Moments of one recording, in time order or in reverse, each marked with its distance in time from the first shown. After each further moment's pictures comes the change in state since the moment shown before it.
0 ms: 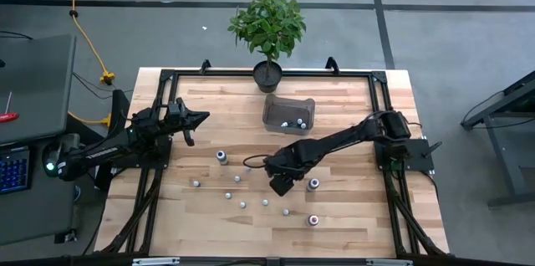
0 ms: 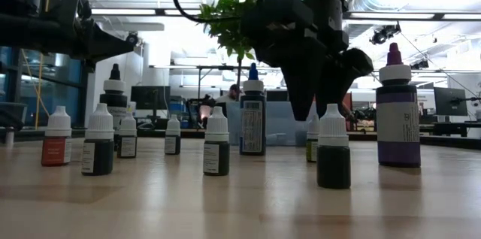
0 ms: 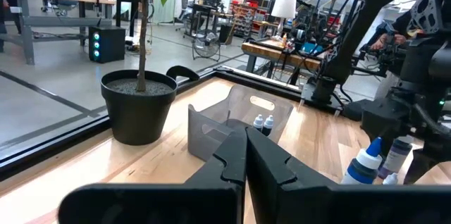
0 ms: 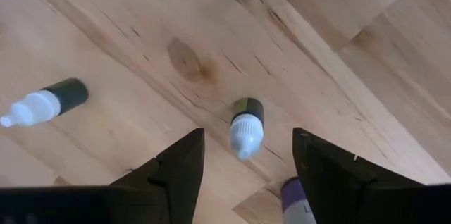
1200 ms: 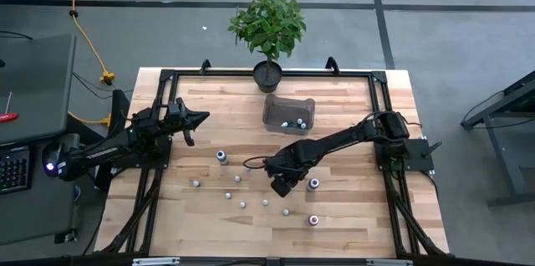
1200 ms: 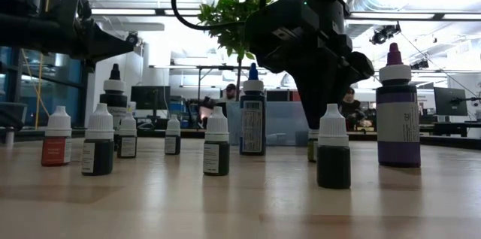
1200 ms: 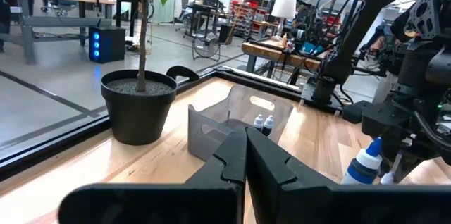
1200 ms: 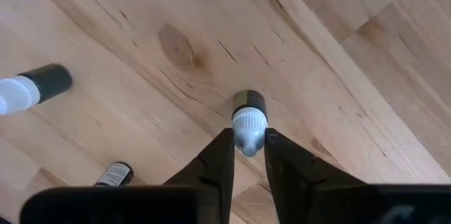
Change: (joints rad) left arm 0.000 0.000 0.000 0.000 0.000 0.000; right arm -0.006 0.013 0.001 -0.017 -0.018 -0.037
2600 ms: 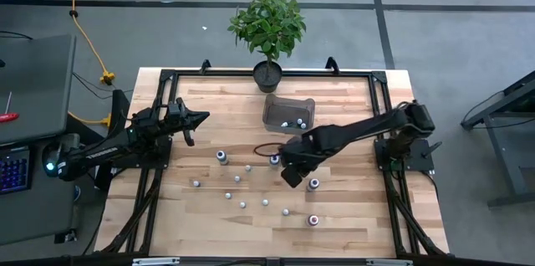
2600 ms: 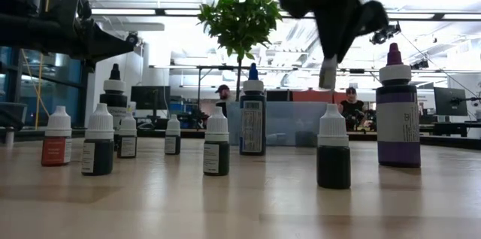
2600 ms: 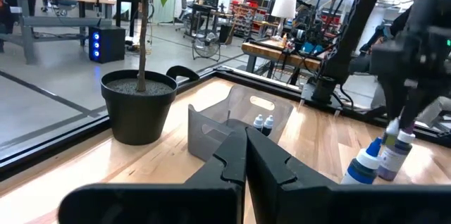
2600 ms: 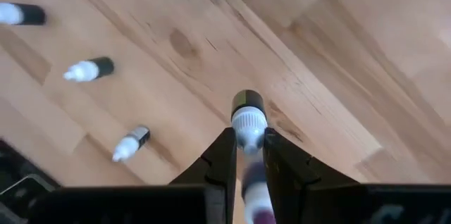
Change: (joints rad) left arm 0.000 0.000 0.000 0.000 0.000 0.000; right arm -0.002 -0.244 0.000 -0.169 0.073 0.027
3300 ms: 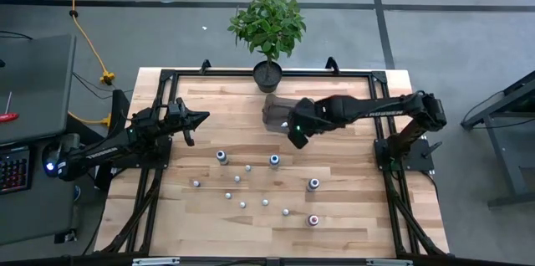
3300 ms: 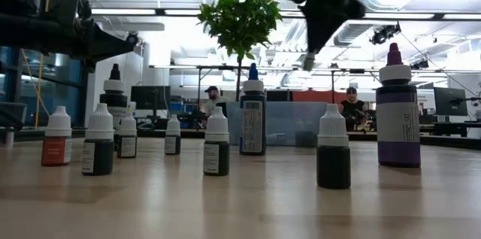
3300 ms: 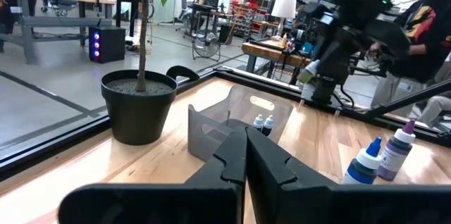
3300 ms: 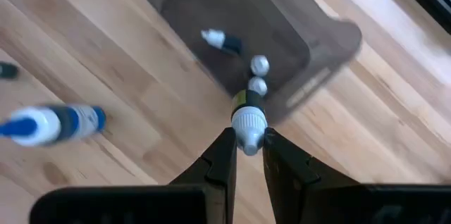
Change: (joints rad) left arm 0.000 0.000 0.000 0.000 0.000 0.000; right arm -0.213 -0.132 0.000 -0.085 0.407 -0.267
